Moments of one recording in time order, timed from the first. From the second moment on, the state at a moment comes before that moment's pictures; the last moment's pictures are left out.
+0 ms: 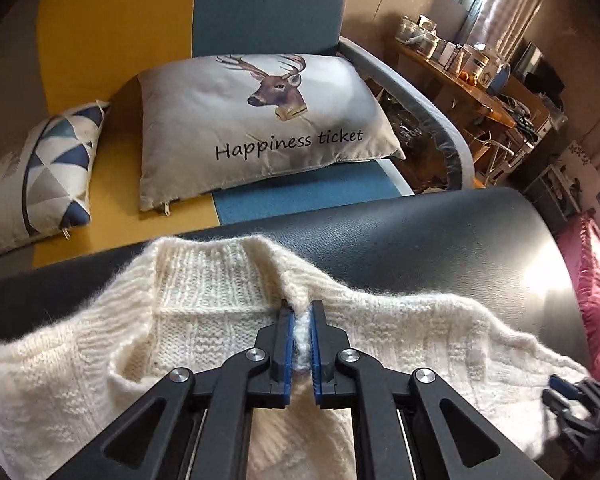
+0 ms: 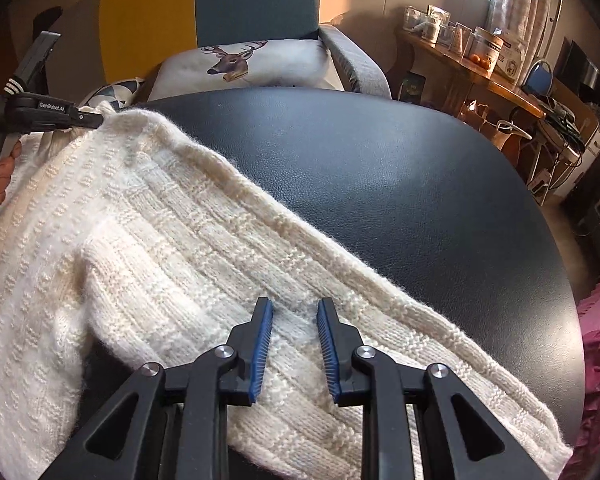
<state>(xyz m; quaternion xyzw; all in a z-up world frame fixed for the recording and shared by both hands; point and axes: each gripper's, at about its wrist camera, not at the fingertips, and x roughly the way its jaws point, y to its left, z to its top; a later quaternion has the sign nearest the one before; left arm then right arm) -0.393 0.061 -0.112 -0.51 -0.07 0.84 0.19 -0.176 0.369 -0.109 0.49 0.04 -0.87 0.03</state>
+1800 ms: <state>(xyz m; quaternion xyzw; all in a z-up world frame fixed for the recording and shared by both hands) -0.346 -0.113 -0.101 -0.50 0.02 0.86 0.10 -0.162 0.176 -0.111 0.52 0.02 -0.82 0.24</state>
